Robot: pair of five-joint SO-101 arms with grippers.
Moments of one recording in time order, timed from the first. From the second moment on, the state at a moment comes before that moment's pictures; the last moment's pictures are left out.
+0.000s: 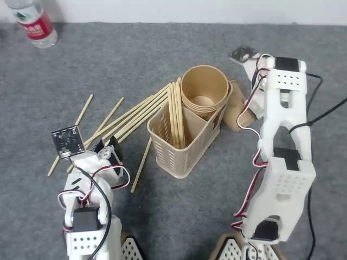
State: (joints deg) left arm -10.5 -103.0 96.7 46.4 -4.6; right arm 2.9 27.6 -25.1 91.7 45.5
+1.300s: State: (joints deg) left arm -10.5 -103.0 96.7 46.4 -4.6; right arm -8.9 40.7 -33.2 60.7 31.8
